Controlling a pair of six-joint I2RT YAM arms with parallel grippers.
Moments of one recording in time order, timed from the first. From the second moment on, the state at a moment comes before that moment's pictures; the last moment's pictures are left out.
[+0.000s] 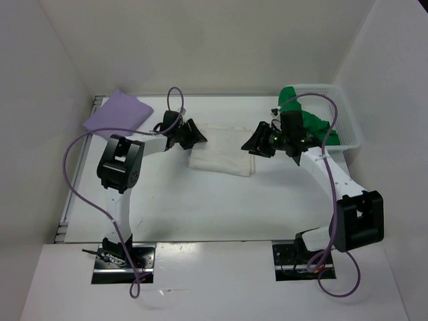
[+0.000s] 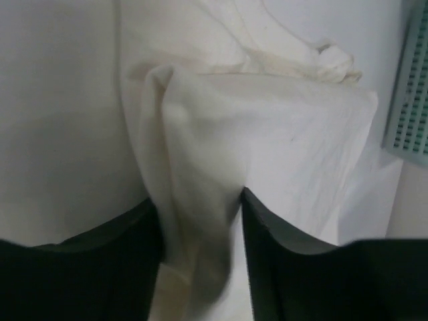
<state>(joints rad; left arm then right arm) -0.28 2.13 1.35 0.08 0.36 -0.74 0.22 1.38 1.04 -0.36 -0.49 0.63</state>
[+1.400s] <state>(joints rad) 0.40 1.53 1.04 0.03 0.24 -0.94 0.20 1.39 0.95 -0.40 -0.55 0.60</state>
